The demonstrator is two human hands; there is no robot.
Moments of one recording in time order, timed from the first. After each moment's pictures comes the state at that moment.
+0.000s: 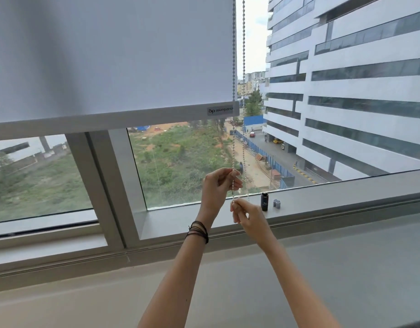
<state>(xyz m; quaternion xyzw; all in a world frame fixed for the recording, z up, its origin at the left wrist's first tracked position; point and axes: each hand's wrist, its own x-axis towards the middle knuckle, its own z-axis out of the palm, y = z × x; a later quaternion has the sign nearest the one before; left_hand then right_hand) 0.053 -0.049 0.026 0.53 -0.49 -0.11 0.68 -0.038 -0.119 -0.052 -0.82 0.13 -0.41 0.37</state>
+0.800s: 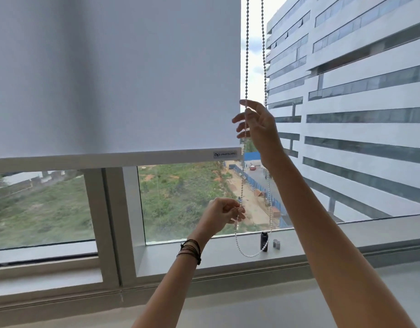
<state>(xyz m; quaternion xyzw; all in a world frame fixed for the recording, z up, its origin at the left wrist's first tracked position) 0.066 -0.047 0.063 0.62 -0.57 -0.12 0.52 -0.041 -0.104 0.232 -0.71 0.01 -0.56 0.43</state>
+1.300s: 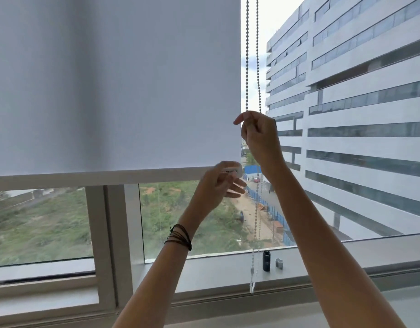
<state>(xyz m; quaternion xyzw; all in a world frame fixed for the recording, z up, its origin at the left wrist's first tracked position) 0.052 -0.019 0.168 0.51 -0.60 -0.08 0.61 -0.045 -0.089 0.254 -0.71 0.01 -0.63 0.32</state>
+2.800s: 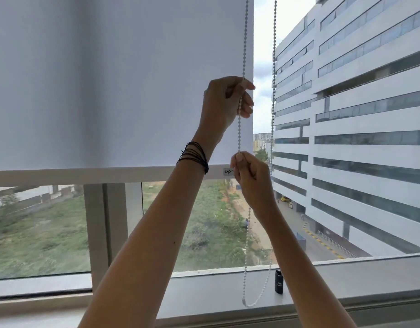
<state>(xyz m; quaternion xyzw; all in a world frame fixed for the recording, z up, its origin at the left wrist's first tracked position) 0.042 -0.018 0.322 0.45 -0.59 0.16 0.65 -0.001 -0.096 0.198 -0.72 -0.07 -0.61 0.33</state>
